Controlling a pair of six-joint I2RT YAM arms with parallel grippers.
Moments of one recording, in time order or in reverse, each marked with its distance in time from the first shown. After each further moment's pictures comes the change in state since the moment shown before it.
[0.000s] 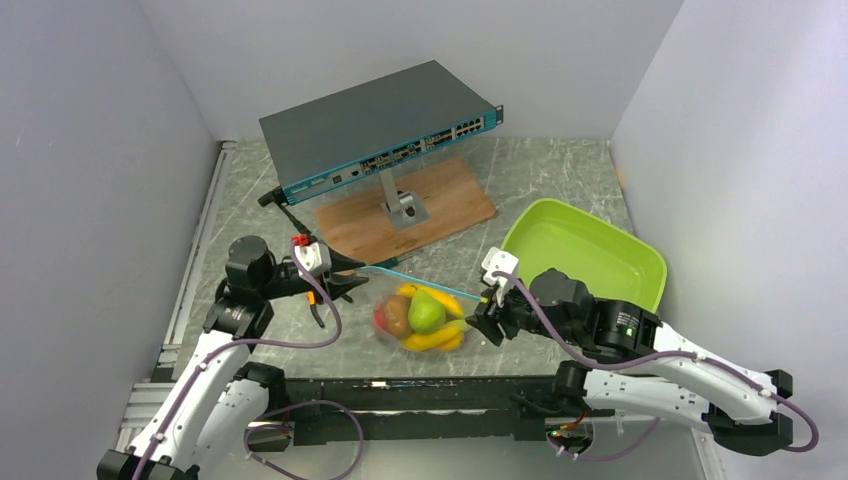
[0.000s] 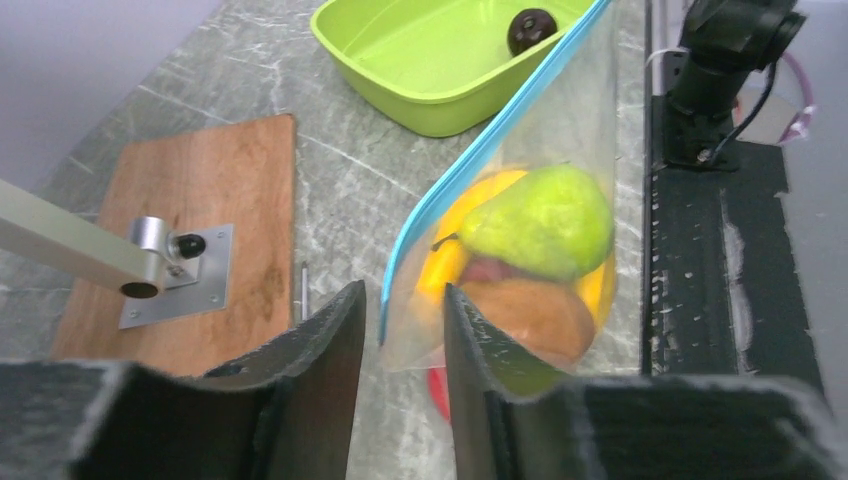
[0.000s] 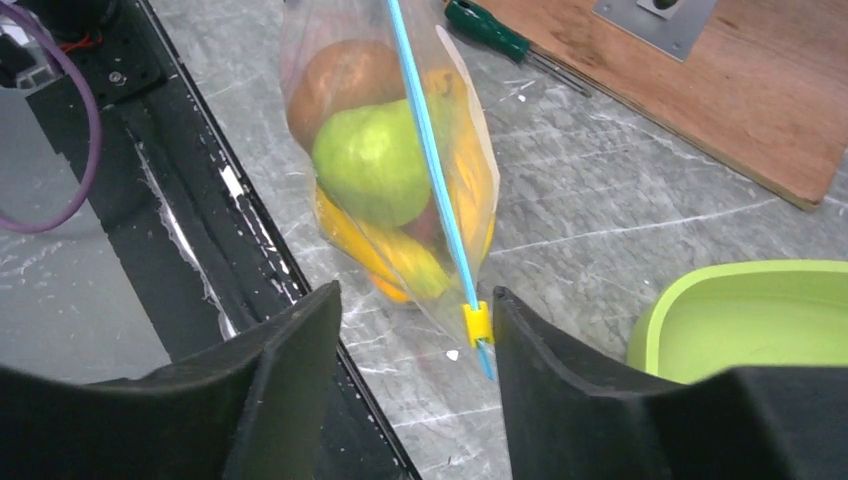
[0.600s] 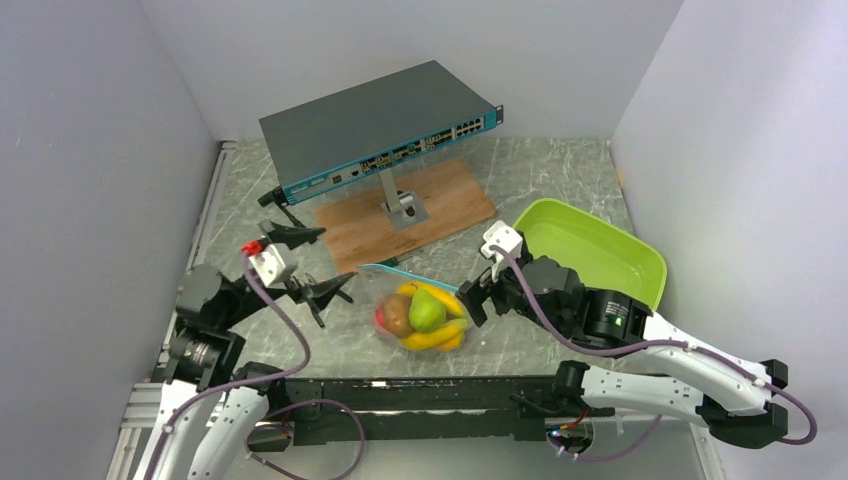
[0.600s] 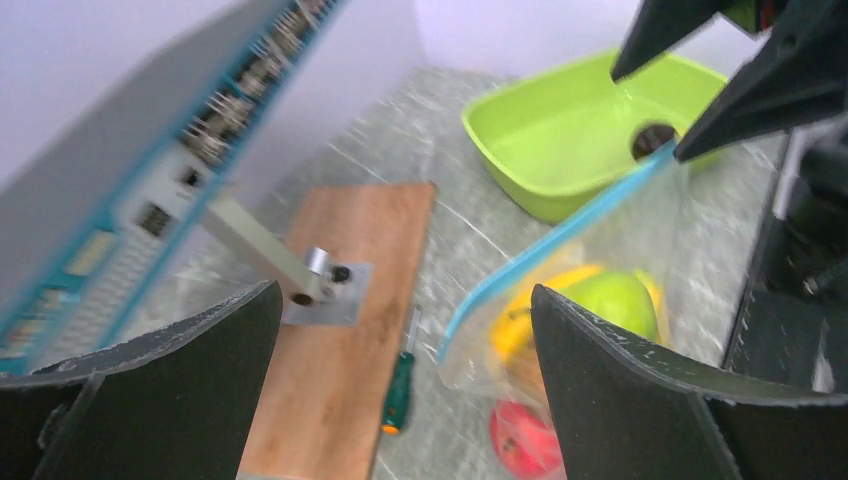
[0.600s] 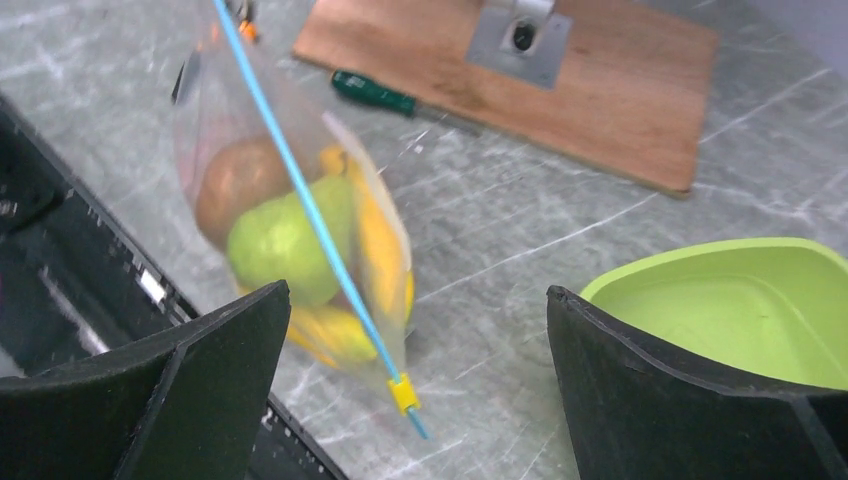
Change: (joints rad) left arm -0.015 -0.248 0.122 -0.153 -0.262 -0.102; right arm 0.000 0.090 0.053 0.080 0.208 0.034
